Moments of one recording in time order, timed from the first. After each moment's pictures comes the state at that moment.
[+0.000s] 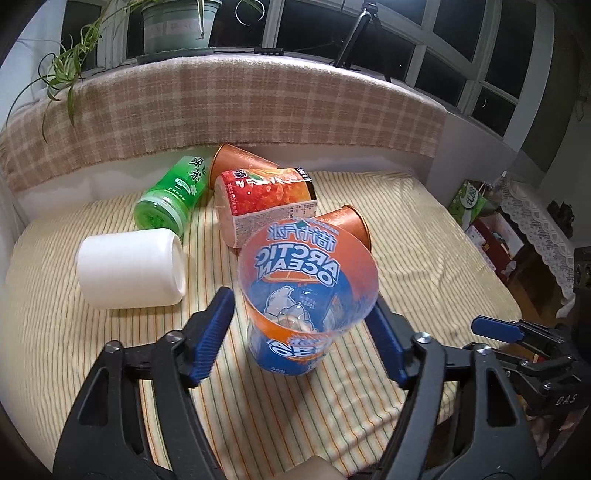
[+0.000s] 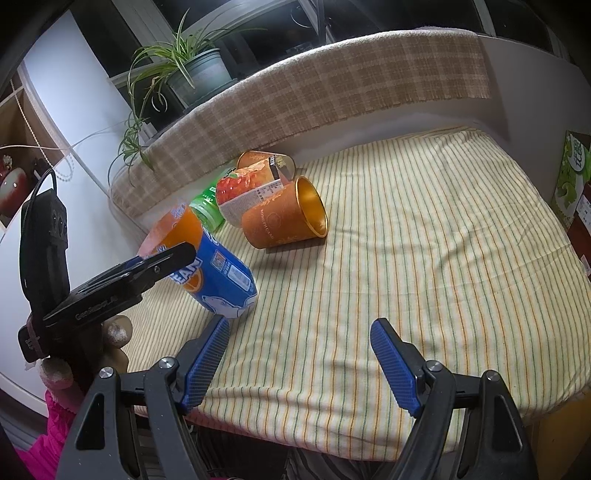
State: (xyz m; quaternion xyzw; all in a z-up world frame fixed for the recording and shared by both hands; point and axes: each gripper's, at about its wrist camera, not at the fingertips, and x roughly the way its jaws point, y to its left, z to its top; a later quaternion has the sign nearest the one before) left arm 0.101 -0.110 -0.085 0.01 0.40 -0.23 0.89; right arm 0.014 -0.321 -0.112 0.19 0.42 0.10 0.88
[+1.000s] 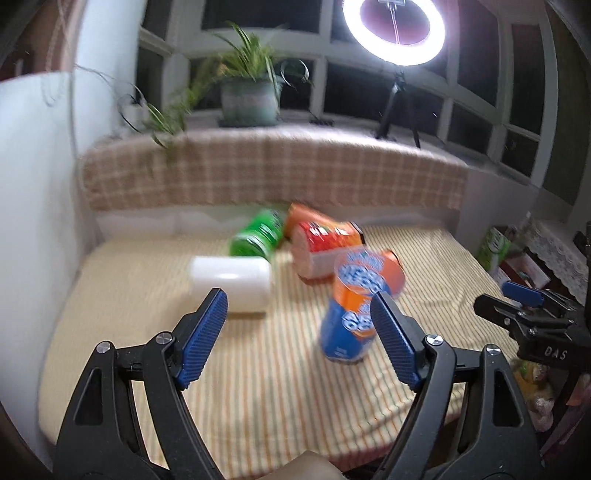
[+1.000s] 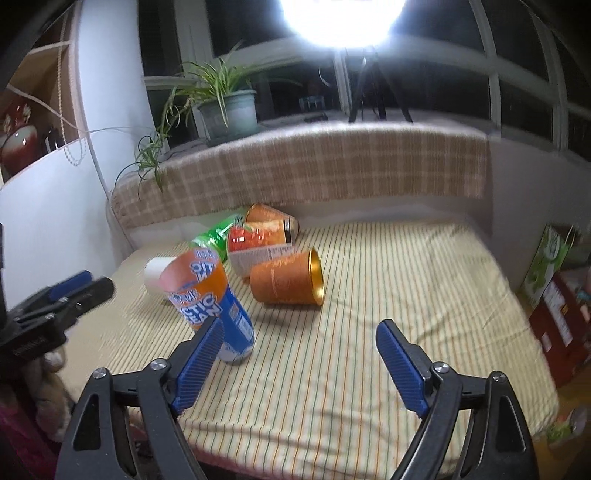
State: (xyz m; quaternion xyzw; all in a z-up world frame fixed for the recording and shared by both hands) left arm 0.023 -0.040 -0.038 0.00 0.28 -0.13 0.95; right arm -0.004 -0.284 -0.063 0.07 0.31 0.05 0.95
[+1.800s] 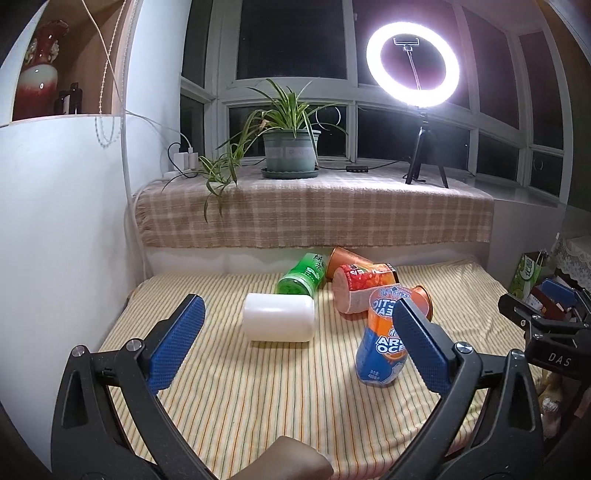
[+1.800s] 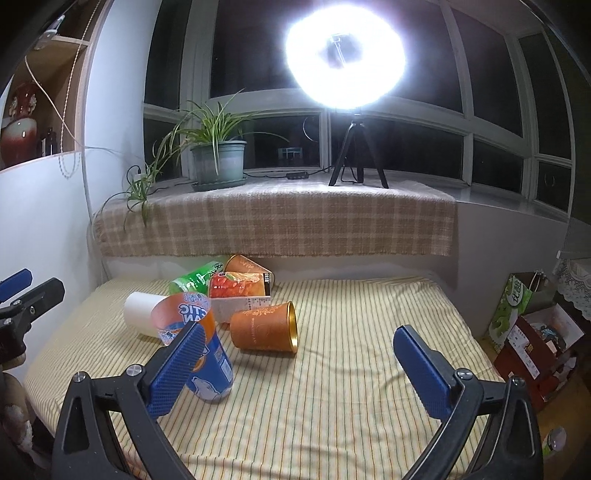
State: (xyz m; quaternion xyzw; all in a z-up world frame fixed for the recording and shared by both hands) left arm -0.010 -0.028 -0.022 0.01 0.20 -0.06 0.98; right arm -0.023 -0.270 -0.046 0.02 0.21 -0.02 0.98
